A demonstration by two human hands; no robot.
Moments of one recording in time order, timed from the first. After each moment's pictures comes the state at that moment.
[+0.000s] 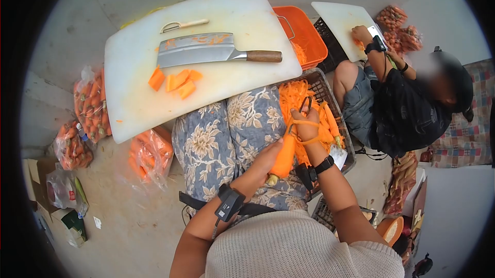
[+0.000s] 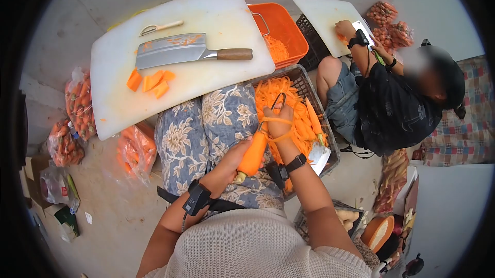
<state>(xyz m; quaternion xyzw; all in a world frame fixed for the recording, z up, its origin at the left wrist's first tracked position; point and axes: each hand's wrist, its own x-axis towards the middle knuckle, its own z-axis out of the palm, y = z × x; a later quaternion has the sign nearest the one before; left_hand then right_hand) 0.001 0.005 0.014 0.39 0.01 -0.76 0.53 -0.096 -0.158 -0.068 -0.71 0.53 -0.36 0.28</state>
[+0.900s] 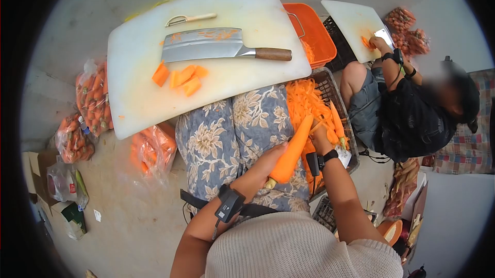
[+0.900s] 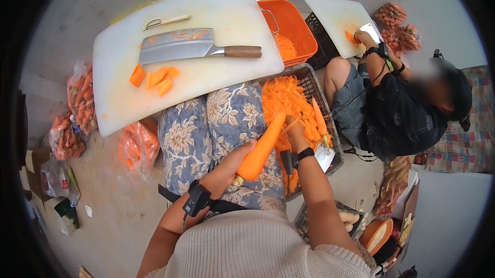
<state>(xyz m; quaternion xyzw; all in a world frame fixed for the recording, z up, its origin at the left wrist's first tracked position) 0.012 0.012 0.014 0.36 -0.01 -0.79 0.50 -0.151 -0.186 -0.132 -0.41 0.63 -0.27 0.60</state>
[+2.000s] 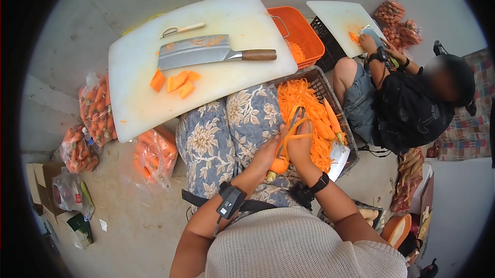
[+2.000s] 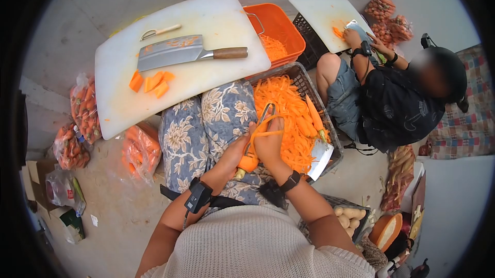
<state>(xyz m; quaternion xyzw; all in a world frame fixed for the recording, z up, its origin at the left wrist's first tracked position) -0.007 0.005 -0.004 0.40 -0.03 -0.71 0.57 -0.085 -0.071 0.010 -0.76 0.46 -0.38 0.27</state>
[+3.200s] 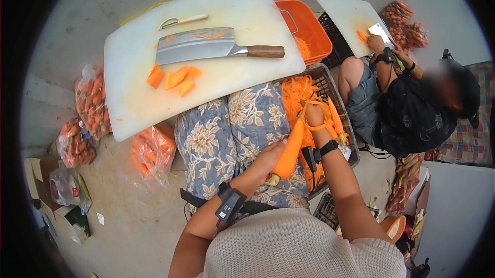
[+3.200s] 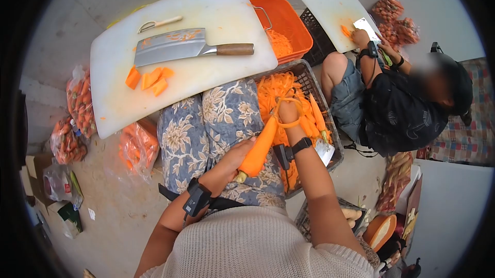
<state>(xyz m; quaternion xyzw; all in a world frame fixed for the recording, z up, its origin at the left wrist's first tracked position) 0.000 0.005 0.013 0.39 0.00 -0.76 0.52 -0.099 -0.194 -0.061 -0.64 0.59 -0.20 0.46</state>
